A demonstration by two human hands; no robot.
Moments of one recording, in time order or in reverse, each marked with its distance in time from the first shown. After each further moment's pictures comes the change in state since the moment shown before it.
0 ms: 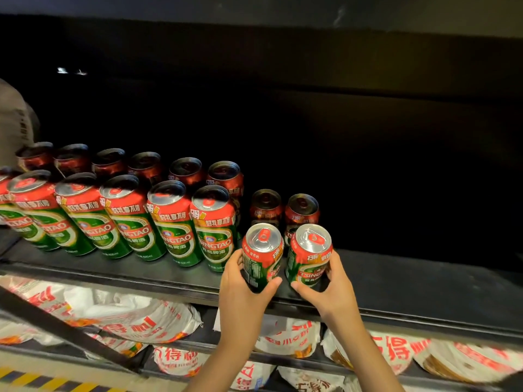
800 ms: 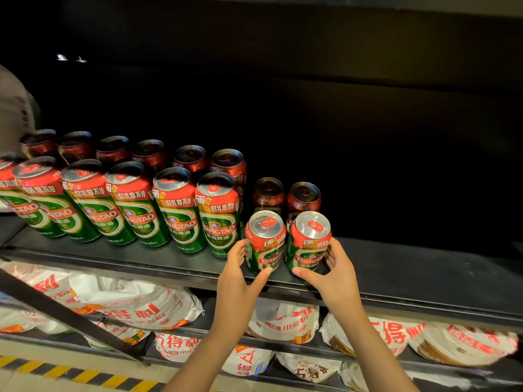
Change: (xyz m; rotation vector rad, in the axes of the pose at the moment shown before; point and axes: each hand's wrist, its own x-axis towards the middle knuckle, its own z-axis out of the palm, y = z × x) left_hand -0.001 -0.014 -0.016 -0.081 -0.126 0.090; right_hand -0.005 -0.004 0.001 0.019 0.050 0.029
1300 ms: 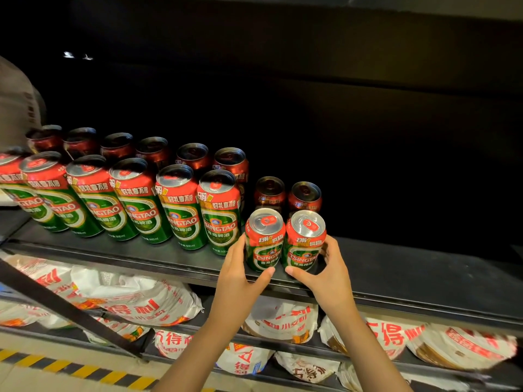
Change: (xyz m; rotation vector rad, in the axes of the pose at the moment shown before) left_hand 0.003 -0.004 -0.001 0.116 -0.020 0.121; right_hand -0.003 -0.004 0.005 -0.025 -0.018 -0.047
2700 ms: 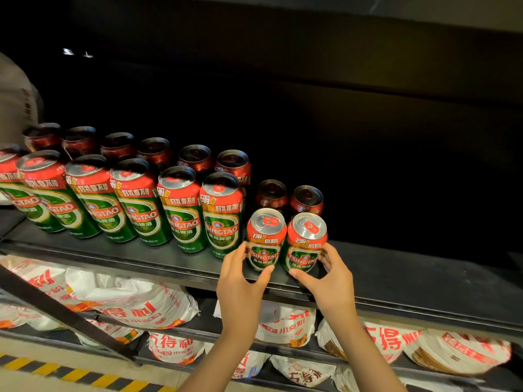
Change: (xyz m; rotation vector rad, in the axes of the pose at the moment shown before) left_hand -0.004 0.009 0.017 0.031 0.321 -0.085; right_hand 0.002 0.001 0.004 -0.043 0.057 0.026
